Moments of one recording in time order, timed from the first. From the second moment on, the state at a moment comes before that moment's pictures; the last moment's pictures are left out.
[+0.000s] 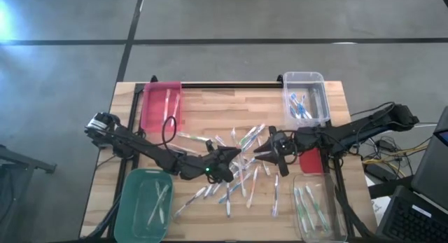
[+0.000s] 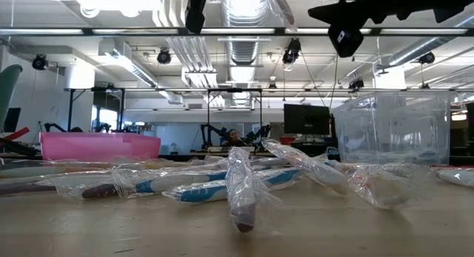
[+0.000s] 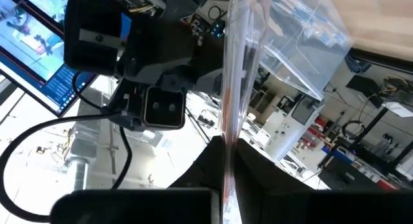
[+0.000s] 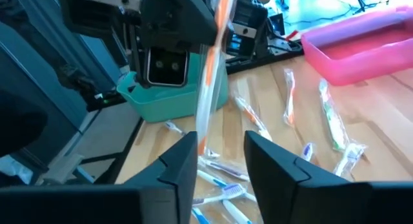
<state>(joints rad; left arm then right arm) -0.38 1.64 1.07 0.53 -0.82 2.44 0.20 1.07 0.53 0.34 0.02 0.39</state>
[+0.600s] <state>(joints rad) -0.38 1.64 1.07 0.53 -0.81 2.43 0.20 1.30 0.63 0.46 0.02 0.38</state>
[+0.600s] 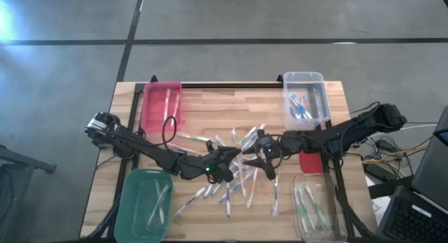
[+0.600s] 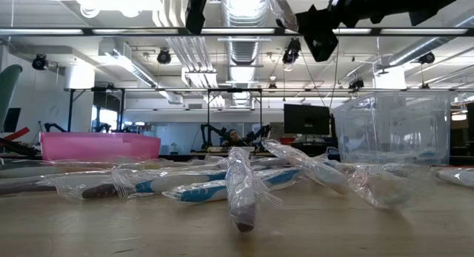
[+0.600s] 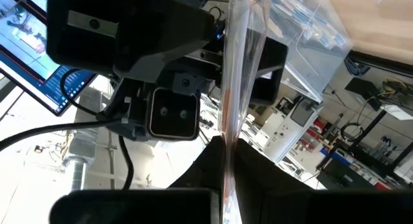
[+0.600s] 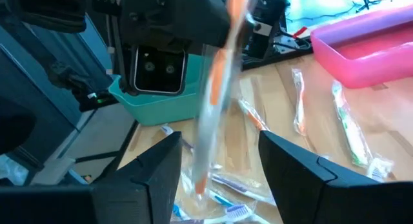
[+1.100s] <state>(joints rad) -0.38 1.64 1.06 0.53 -0.82 2.42 0.20 1.37 0.70 0.42 -0.07 0.36</state>
